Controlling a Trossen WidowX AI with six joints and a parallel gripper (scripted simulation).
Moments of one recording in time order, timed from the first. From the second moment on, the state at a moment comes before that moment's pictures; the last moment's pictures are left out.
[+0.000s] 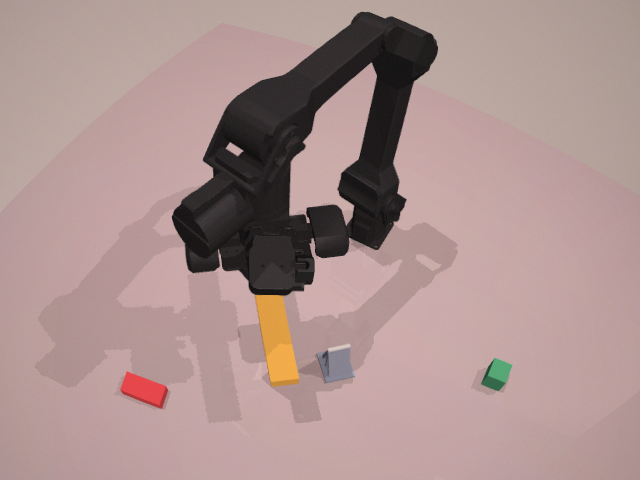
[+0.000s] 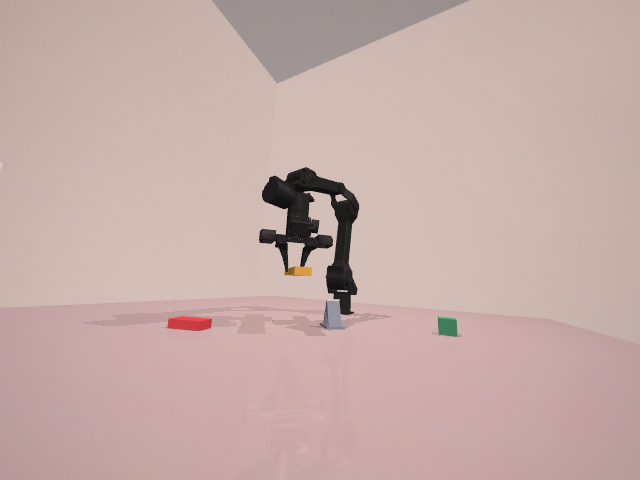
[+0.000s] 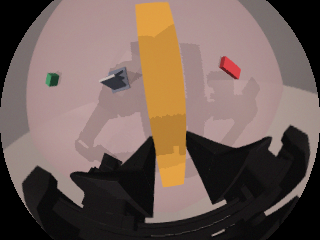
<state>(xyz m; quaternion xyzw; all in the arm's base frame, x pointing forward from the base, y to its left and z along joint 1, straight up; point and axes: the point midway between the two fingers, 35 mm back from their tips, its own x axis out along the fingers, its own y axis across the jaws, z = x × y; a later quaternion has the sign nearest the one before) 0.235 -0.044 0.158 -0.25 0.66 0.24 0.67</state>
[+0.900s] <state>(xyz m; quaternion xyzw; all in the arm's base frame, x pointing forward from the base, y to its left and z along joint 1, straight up) 0.225 0.050 0.158 -0.27 0.65 0.26 0.66</state>
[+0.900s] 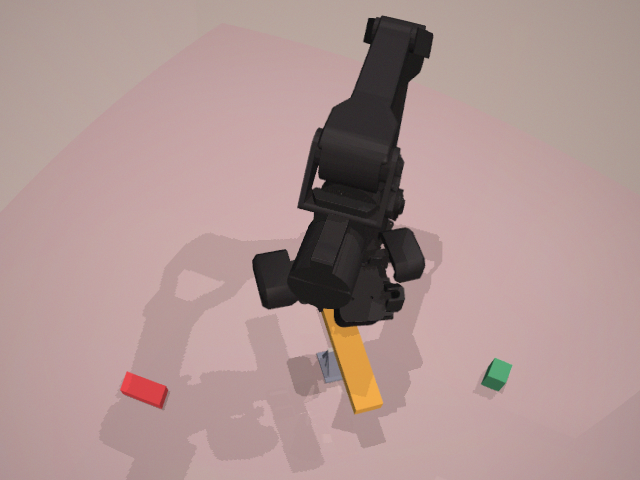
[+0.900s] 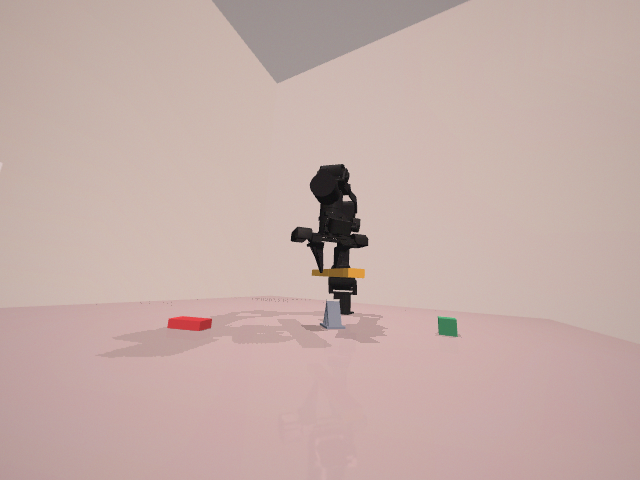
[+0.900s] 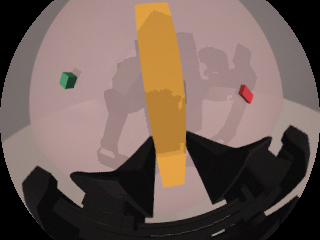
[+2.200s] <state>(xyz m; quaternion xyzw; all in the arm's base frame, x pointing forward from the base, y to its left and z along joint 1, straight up) 0.225 0.051 0.115 -0.27 0.65 0.26 0.66</state>
